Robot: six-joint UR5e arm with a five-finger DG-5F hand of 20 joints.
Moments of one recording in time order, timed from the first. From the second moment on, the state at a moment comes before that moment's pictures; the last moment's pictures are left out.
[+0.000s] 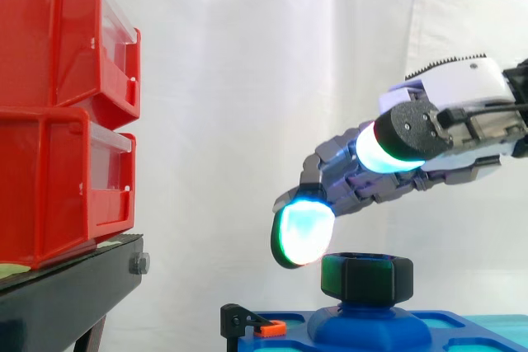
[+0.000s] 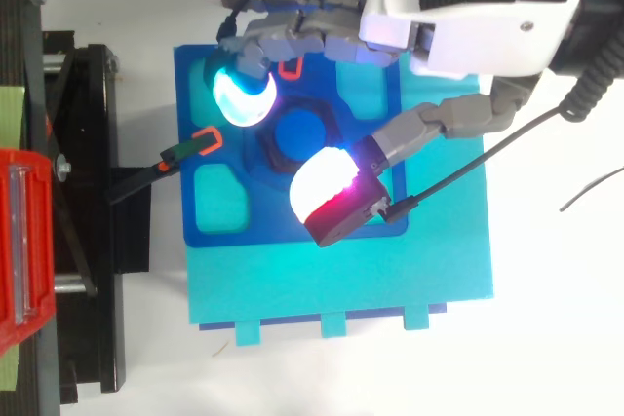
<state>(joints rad) 0.02 -2.17 -1.19 -3.07 -1.52 -1.04</state>
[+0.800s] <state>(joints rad) 0.08 -2.21 -1.14 -3.00 -1.46 -1.05</state>
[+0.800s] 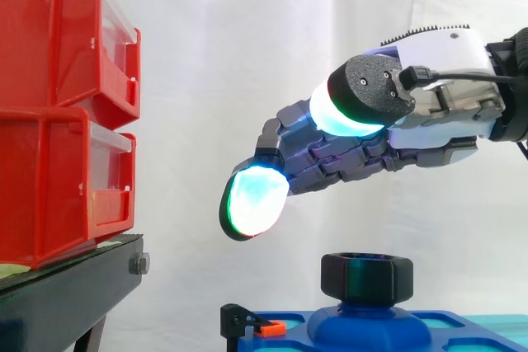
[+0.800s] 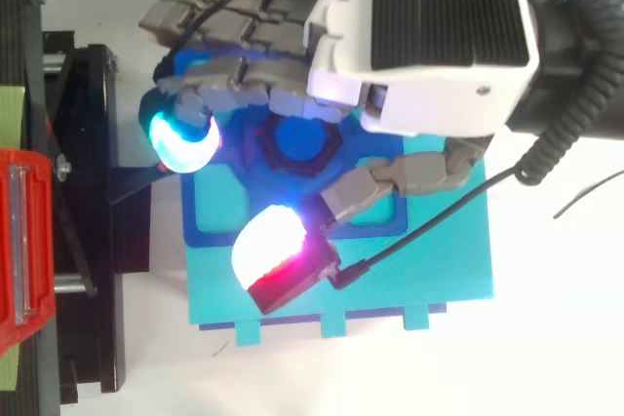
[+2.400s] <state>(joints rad) 0.11 -2.21 -1.15 -3.12 -1.44 -1.09</state>
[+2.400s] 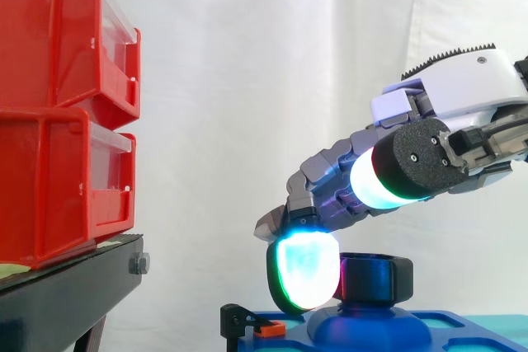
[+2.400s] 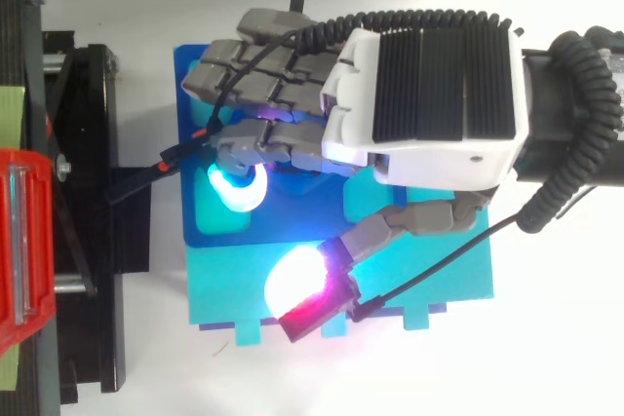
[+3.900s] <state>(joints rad) 0.01 -2.21 -1.15 -3.12 -1.60 -1.12</state>
